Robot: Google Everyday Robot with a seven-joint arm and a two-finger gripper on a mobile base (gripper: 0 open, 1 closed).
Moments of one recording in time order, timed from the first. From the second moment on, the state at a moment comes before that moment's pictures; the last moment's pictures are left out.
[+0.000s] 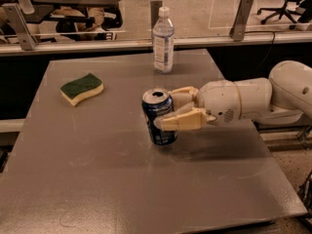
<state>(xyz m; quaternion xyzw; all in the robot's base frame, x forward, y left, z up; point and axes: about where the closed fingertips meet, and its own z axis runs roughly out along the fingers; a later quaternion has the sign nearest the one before) 0.462 -0.022 0.907 -0.53 0.55 0.48 0.45</state>
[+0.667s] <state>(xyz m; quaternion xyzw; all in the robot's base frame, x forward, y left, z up) 0.458 -0.034 0.896 -0.51 0.52 0.48 0.48</state>
